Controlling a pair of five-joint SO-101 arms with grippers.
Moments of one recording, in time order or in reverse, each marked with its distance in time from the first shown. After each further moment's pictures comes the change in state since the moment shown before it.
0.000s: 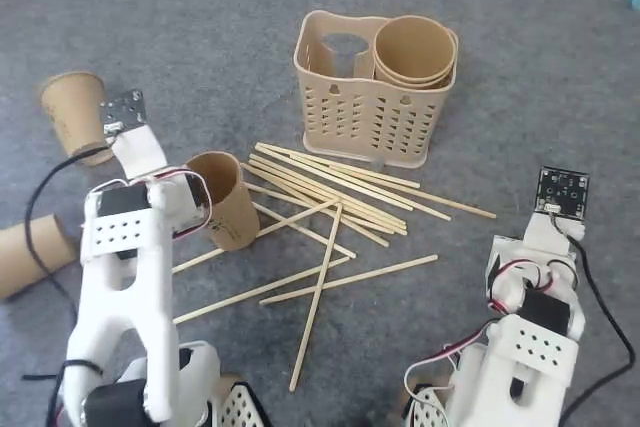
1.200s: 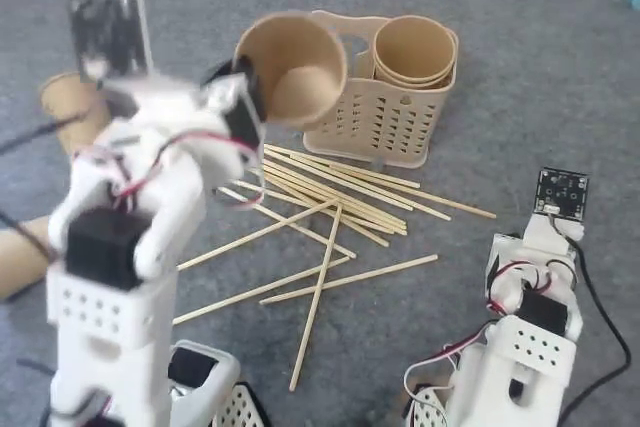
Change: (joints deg) left arm 28.7 -8.4 -50.0 14.0 12.1; right arm 0.0 0.0 1.8 -3.8 0.0
